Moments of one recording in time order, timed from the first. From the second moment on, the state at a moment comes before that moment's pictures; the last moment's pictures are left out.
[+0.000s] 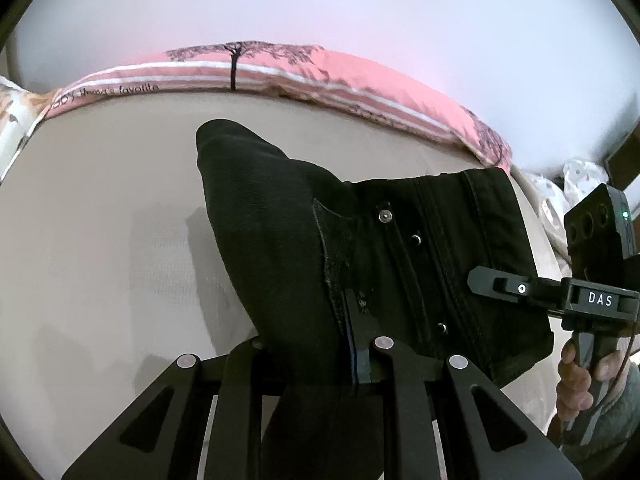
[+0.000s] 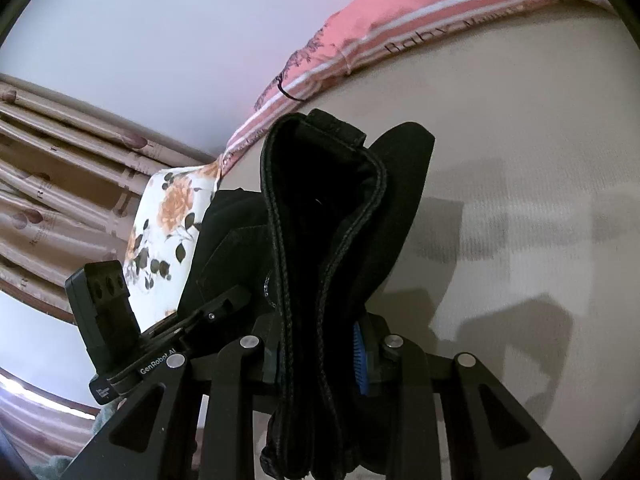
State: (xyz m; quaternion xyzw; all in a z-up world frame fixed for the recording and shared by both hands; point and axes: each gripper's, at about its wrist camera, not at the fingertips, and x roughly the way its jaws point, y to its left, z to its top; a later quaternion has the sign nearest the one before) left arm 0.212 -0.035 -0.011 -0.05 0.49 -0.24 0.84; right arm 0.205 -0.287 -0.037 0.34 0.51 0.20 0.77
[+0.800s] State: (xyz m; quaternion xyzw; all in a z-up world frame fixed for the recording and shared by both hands) left arm 0.289 -0.039 -0.049 -0.02 0.50 -0.23 0.84; right arm 0.263 -0.311 -0.084 0.35 0.52 0.16 0.76
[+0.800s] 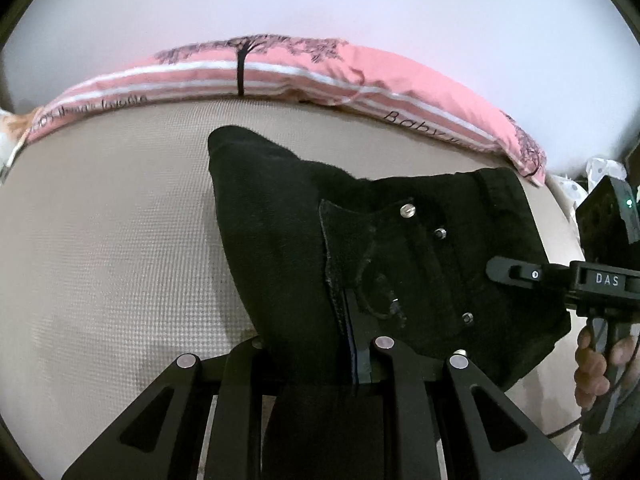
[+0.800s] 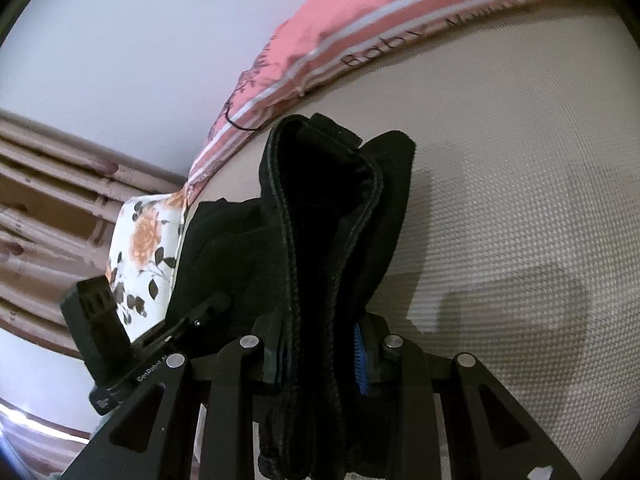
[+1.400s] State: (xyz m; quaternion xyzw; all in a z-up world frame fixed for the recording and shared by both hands) left arm 0.276 -0.022 -0.066 -0.02 0.51 -0.19 0.84; right arm 0.240 -0.300 -0.084 0.25 0.53 0.08 0.81
